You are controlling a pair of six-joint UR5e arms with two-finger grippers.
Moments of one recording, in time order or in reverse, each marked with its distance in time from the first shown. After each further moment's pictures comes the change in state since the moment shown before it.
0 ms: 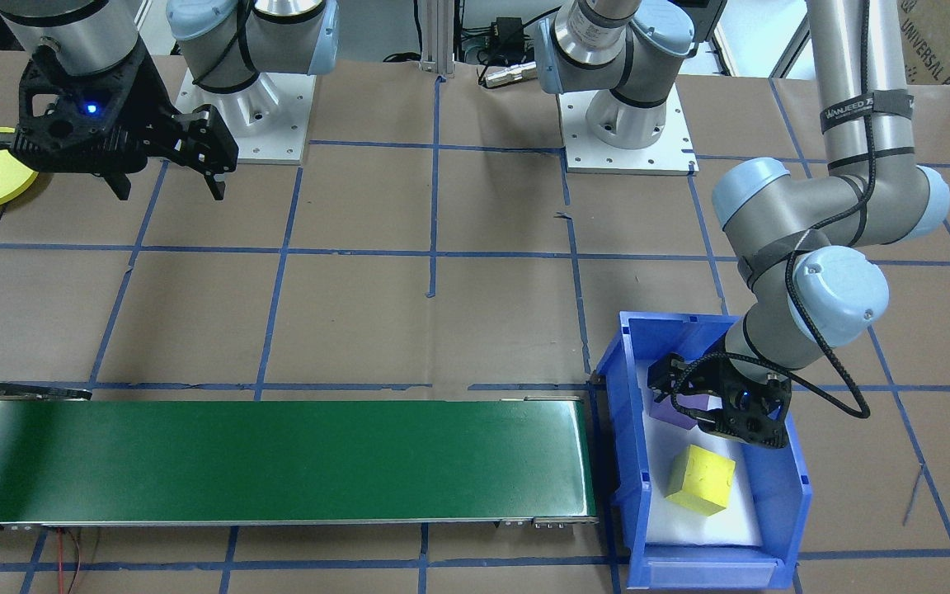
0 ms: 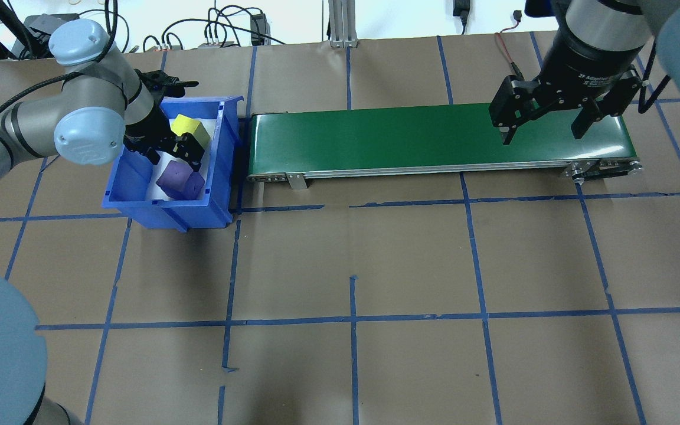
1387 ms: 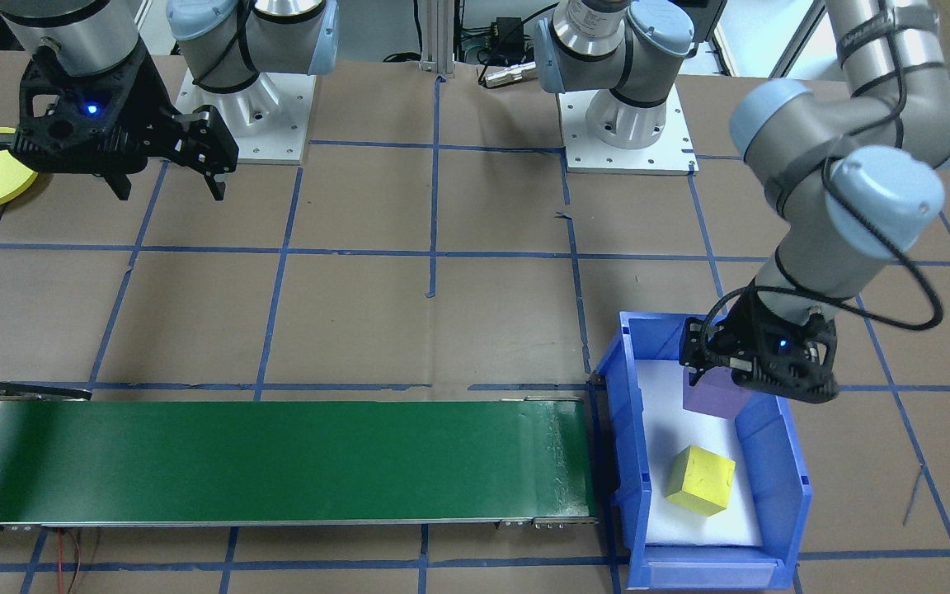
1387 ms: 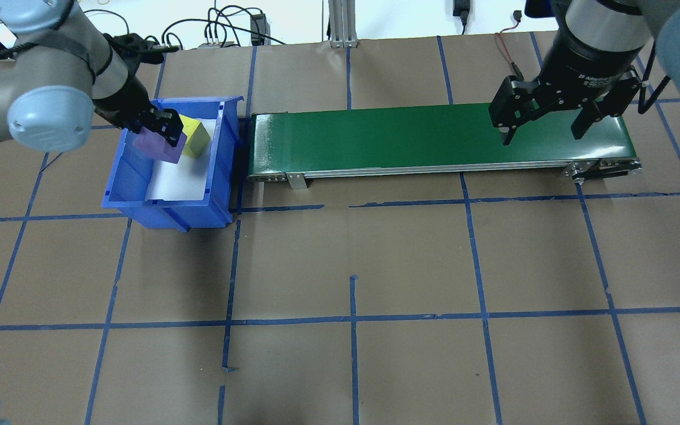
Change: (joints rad) left arm -0.015 0.174 0.046 -0.050 -0.018 -0.018; right arm 0.000 0.000 0.000 0.000 0.000 0.002
